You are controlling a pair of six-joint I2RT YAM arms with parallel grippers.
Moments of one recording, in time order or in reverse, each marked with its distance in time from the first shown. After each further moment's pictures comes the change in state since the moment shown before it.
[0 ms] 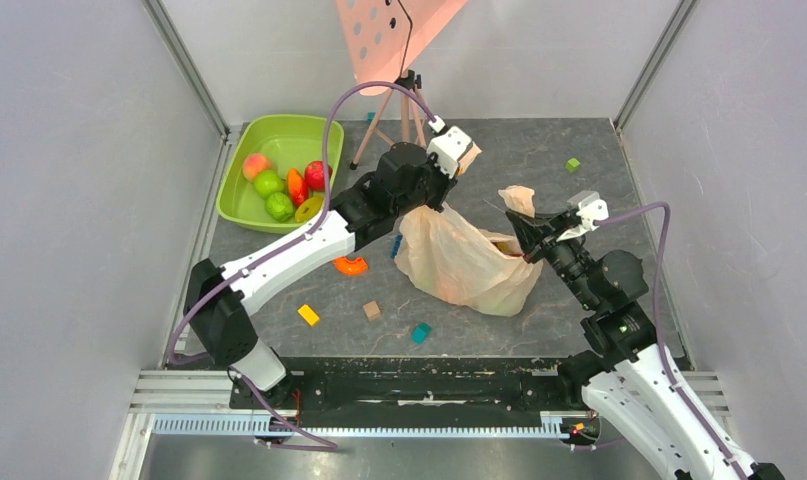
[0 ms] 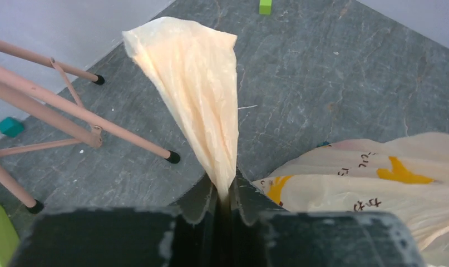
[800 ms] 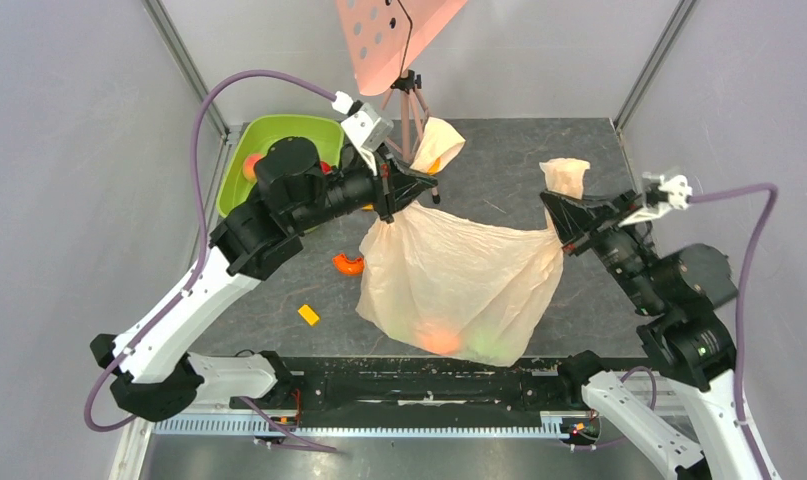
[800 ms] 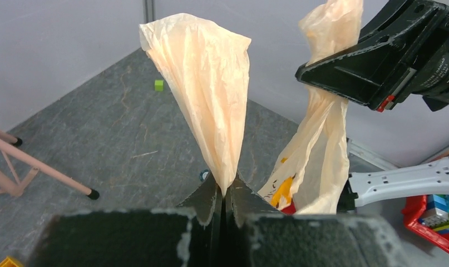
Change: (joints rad) left arm -0.010 -0.382 0.135 -0.246 0.310 -0.243; right arm 0.001 0.075 0.544 -0.474 0.066 0.162
